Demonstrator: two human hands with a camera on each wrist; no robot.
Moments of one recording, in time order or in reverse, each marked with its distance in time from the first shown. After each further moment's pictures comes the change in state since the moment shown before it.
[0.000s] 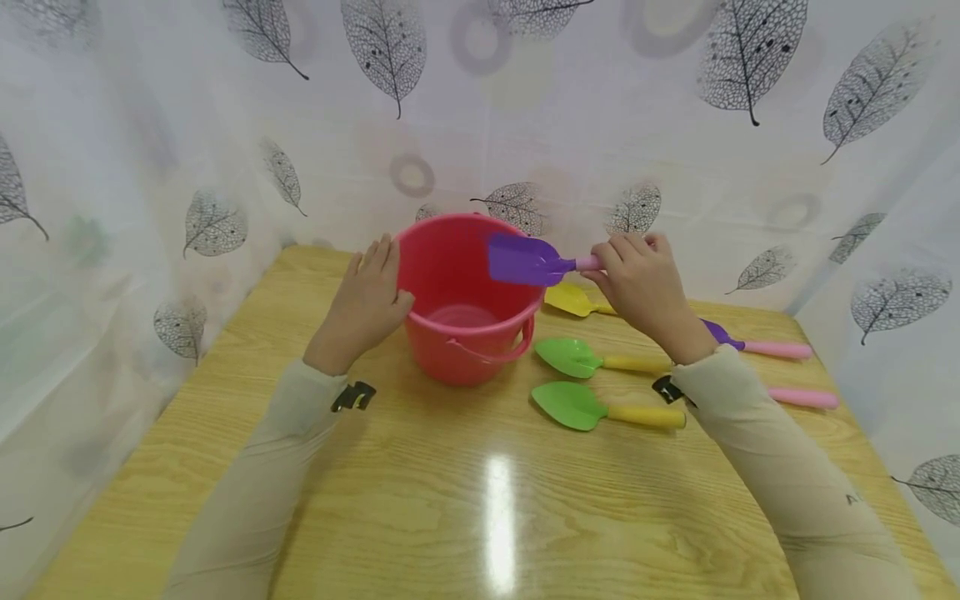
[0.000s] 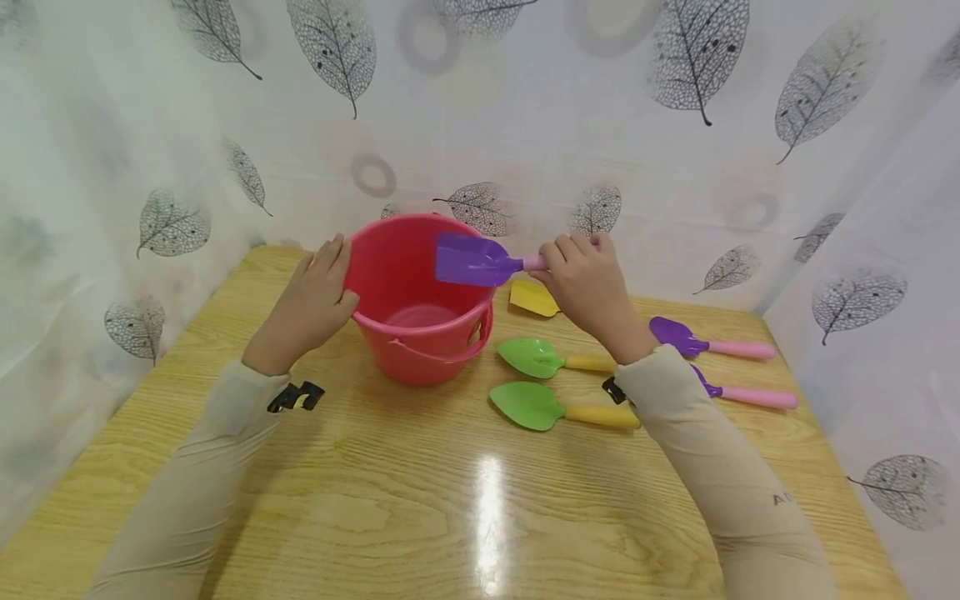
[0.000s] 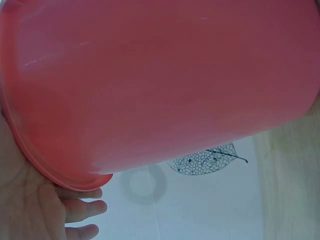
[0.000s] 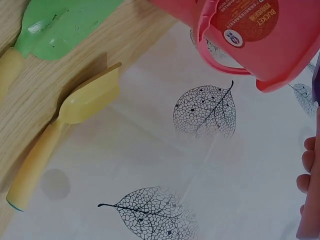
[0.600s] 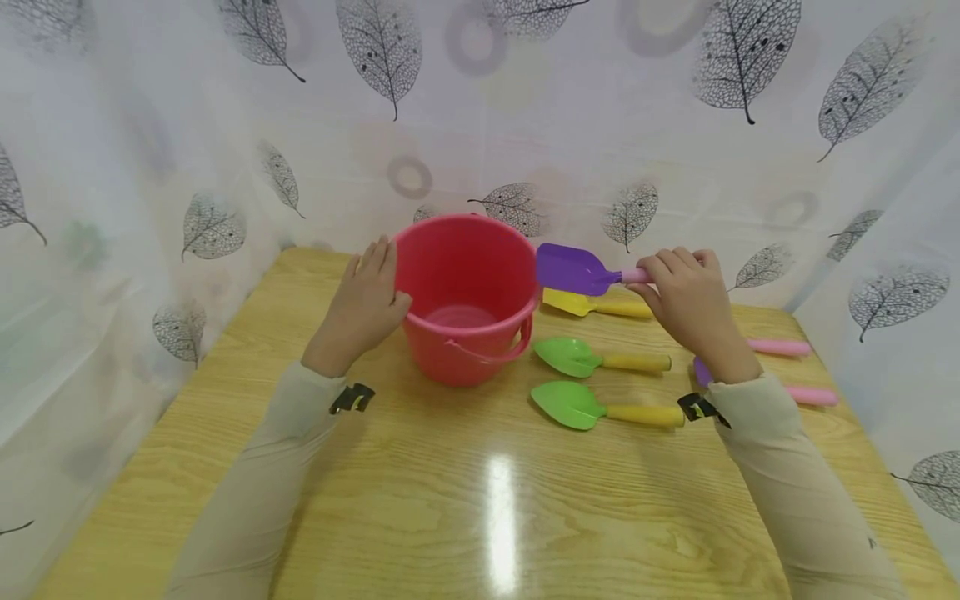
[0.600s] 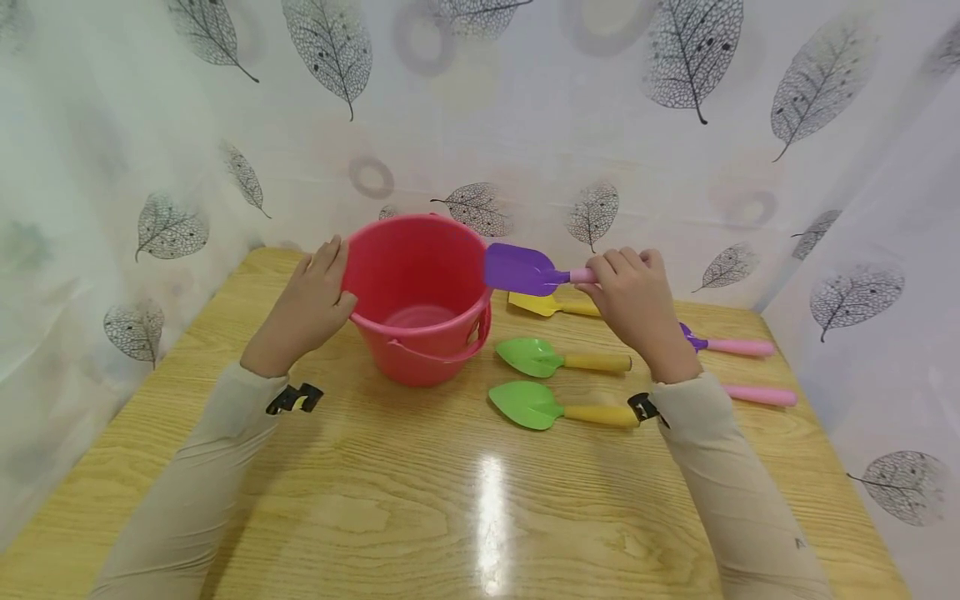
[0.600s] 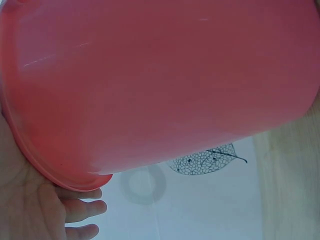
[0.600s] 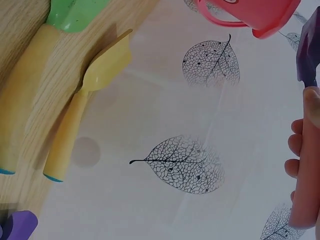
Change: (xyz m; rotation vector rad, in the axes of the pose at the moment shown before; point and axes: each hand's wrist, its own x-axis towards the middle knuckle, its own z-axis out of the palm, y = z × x) left_hand -0.001 0.002 0.000 -0.010 0.003 -0.005; right_hand -0.044 0.031 -0.018 0.045 -0.079 0.118
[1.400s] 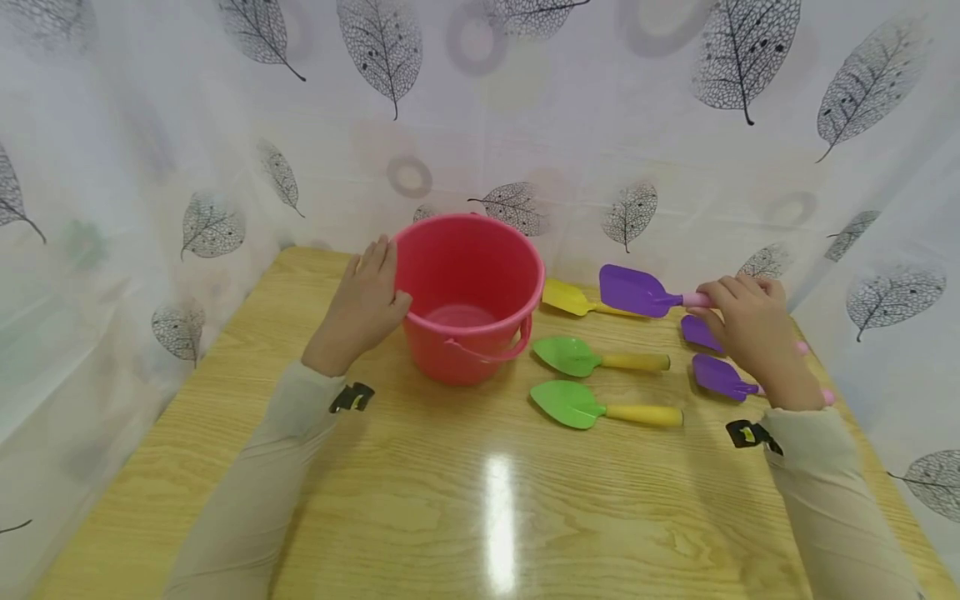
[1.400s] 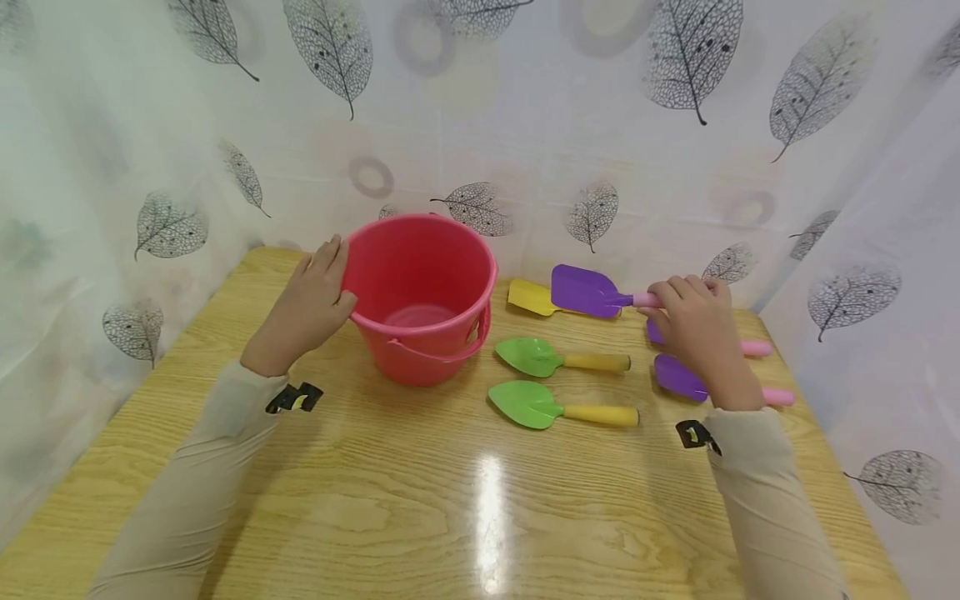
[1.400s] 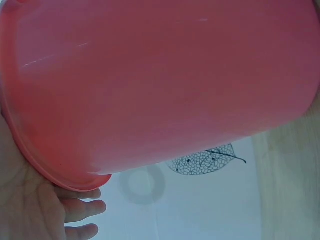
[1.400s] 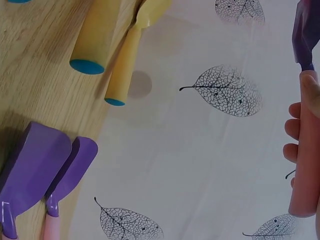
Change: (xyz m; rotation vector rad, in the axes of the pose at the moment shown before) left_hand 0.000 -0.001 0.000 -0.002 -0.003 0.005; right_hand -0.058 0.043 -0.017 0.015 0.036 0.043
